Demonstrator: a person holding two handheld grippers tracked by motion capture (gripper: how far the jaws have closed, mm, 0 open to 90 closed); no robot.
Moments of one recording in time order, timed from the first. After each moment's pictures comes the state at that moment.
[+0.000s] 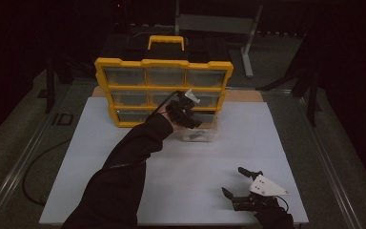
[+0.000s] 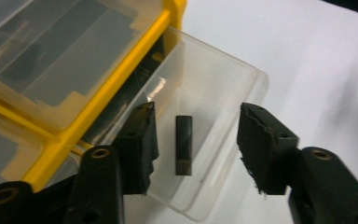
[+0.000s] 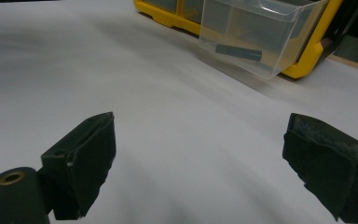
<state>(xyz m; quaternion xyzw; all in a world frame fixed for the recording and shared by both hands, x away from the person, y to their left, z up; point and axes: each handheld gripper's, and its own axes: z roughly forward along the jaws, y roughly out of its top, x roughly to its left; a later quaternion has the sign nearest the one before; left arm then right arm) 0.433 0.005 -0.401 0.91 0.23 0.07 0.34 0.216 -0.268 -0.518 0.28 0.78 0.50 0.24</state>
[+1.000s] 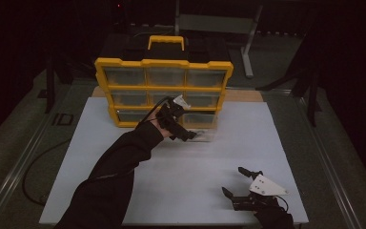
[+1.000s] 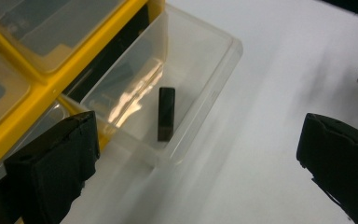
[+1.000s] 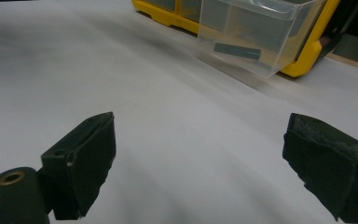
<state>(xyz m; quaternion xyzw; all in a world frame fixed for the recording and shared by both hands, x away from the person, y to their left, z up) 0.409 0.033 -0.403 0.90 0.24 0.06 0.35 0.217 -0.268 -0.519 0.29 0.78 0.50 0.24</state>
